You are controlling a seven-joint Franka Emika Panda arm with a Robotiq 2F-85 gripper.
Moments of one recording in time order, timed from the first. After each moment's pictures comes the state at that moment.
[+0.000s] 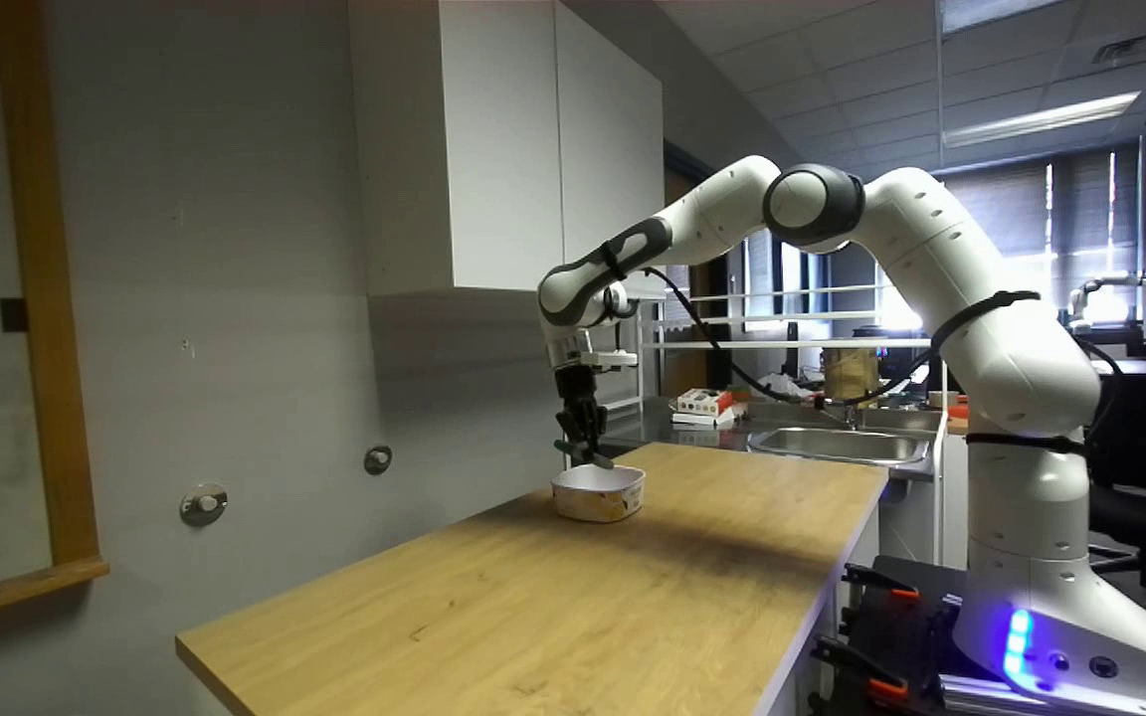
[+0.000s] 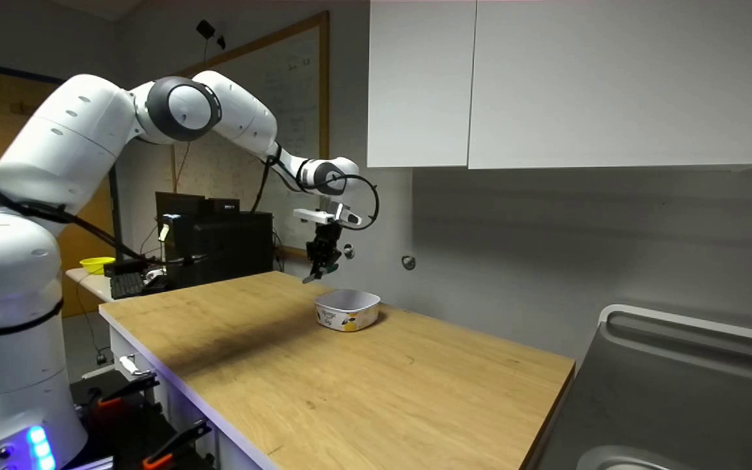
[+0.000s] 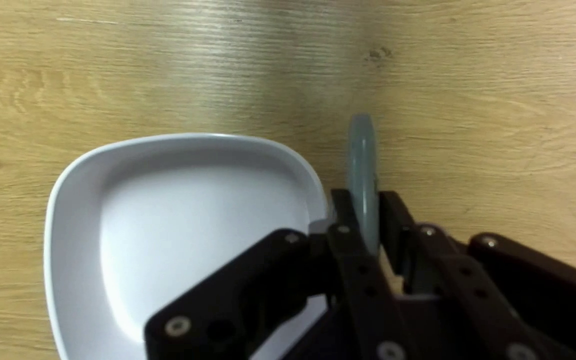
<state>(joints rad) 0.00 0.52 0.00 -1.51 0.07 1.75 -0.03</state>
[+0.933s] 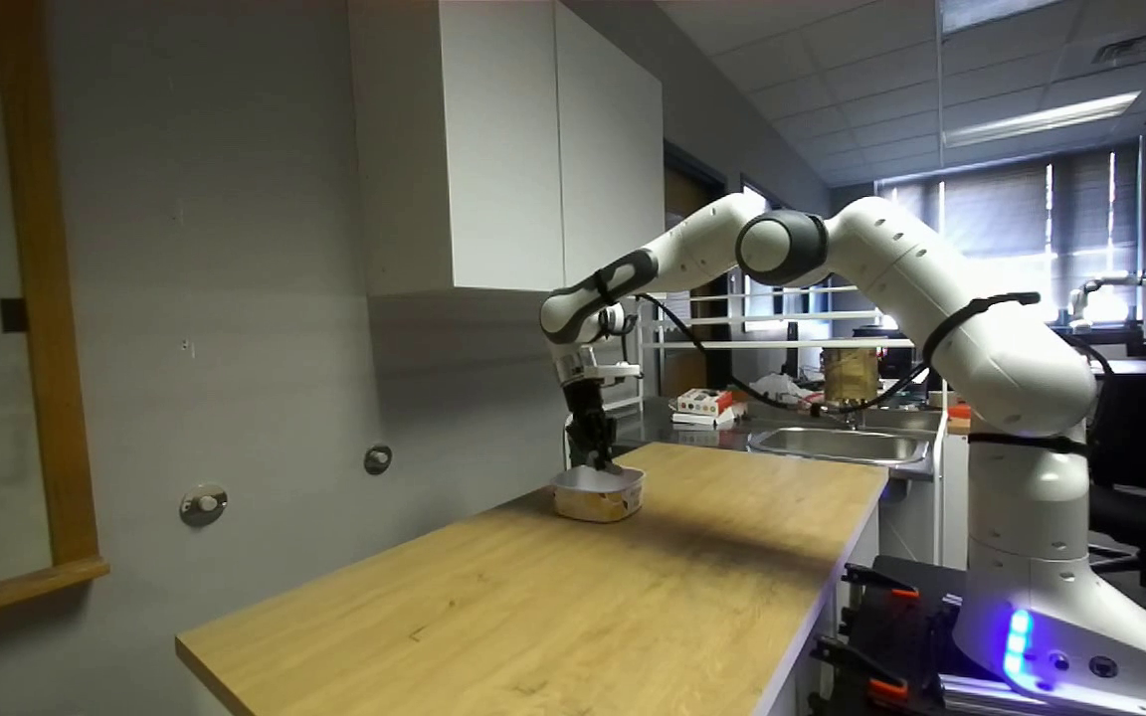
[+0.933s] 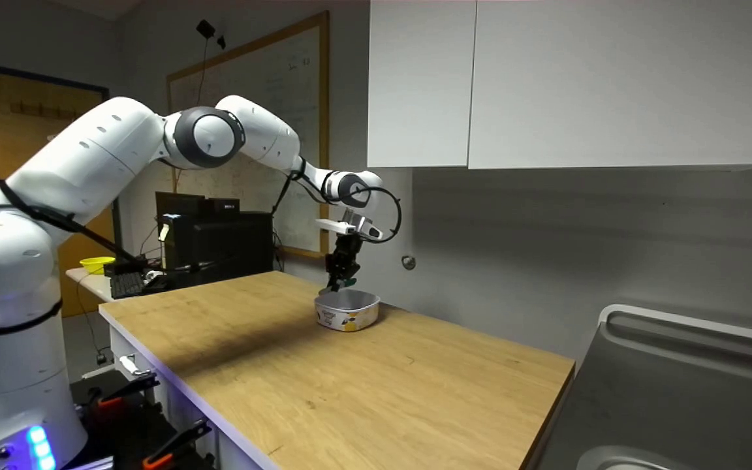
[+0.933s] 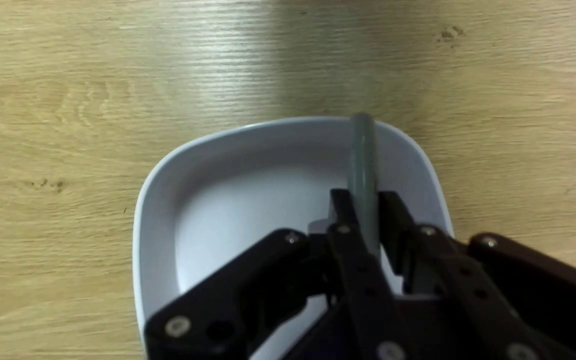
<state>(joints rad) -0.06 0.71 -0.03 -1.28 0.07 1.61 -0.02</state>
